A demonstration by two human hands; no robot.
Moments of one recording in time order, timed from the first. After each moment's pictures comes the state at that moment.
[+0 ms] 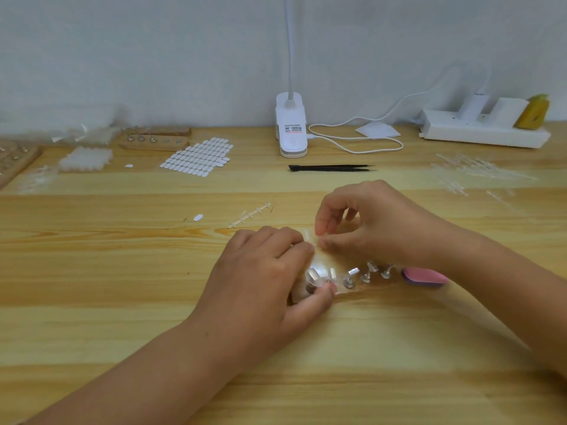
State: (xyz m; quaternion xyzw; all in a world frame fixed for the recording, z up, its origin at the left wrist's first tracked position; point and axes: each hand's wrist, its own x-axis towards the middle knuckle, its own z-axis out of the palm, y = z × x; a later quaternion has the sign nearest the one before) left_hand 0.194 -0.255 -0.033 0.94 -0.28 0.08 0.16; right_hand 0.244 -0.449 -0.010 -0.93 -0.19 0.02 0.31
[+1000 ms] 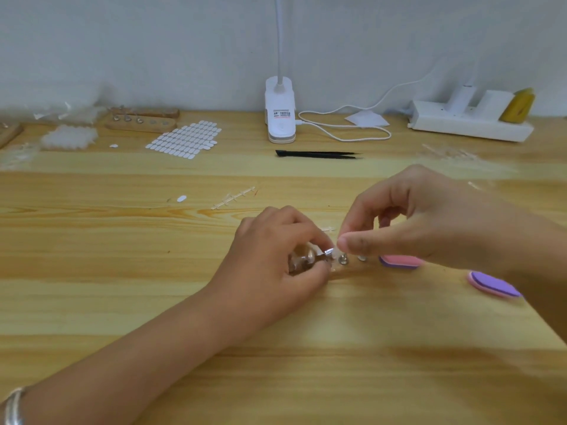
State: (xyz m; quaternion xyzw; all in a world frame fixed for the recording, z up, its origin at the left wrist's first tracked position) left_hand 0.193 -0.282 -0.034 0.89 -0.27 0.04 0.37; right_hand 0.192 -0.477 0.030 -0.89 -0.16 0.11 0.42
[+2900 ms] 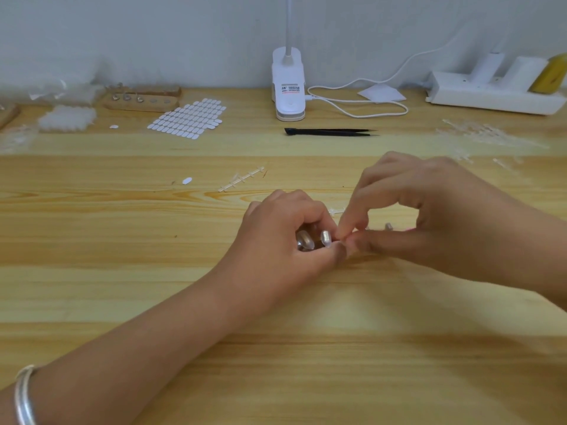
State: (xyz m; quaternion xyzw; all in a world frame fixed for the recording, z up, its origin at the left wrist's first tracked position) left_hand 0.197 -0.280 -0.035 0.86 -0.24 0.00 0.45; right_hand 0.190 -0.472 0.013 -0.92 -0.30 0.01 0.27
